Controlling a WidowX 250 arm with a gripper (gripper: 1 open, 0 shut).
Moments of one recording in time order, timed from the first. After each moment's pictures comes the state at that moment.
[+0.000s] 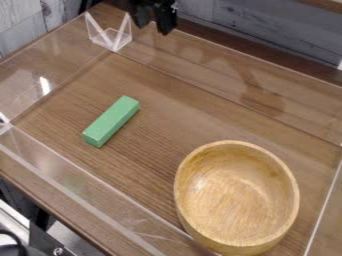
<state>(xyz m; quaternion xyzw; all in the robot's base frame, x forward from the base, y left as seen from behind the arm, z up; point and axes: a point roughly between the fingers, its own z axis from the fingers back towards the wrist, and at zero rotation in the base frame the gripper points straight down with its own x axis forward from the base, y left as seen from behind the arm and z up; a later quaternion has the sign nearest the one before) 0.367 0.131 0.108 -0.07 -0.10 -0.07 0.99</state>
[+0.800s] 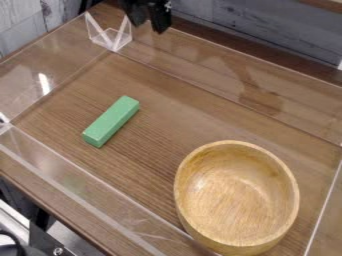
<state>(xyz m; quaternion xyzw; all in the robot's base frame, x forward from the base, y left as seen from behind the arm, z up) 0.368 0.137 0.105 -0.08 -0.11 -0.08 0.99</state>
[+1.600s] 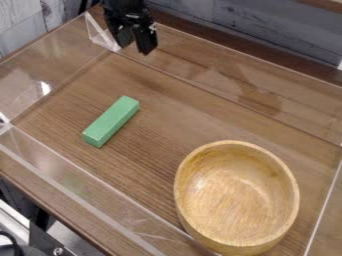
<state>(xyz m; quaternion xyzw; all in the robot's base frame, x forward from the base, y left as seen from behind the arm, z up) 0.338 0.147 0.090 -0.09 -0.10 -0.07 0.99</state>
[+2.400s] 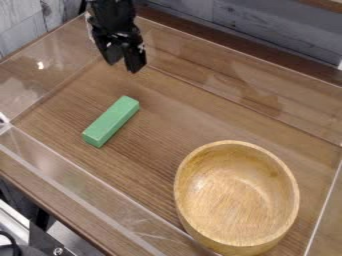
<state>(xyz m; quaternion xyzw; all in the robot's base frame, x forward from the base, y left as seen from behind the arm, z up) 0.312 0.144 0.067 -0.08 -0.07 -0.06 0.99</state>
